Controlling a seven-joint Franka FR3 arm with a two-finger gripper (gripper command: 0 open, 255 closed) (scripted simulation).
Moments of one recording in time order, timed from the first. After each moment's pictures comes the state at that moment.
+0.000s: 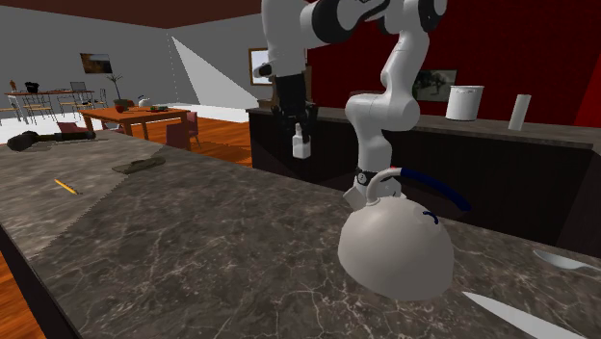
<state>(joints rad) 0.05 -0.64 -0.14 -2.61 -0.02 1.85 -0.39</state>
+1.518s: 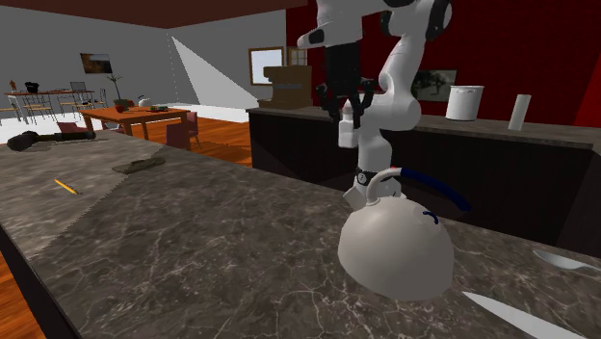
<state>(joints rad) 0.18 -0.73 0.11 -2.53 0.18 1.70 -0.11</state>
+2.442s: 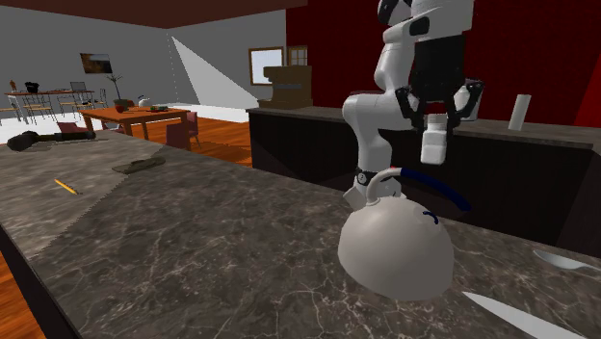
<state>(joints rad) 0.31 -0.60 0.42 -2.41 0.37 1.78 0.23</state>
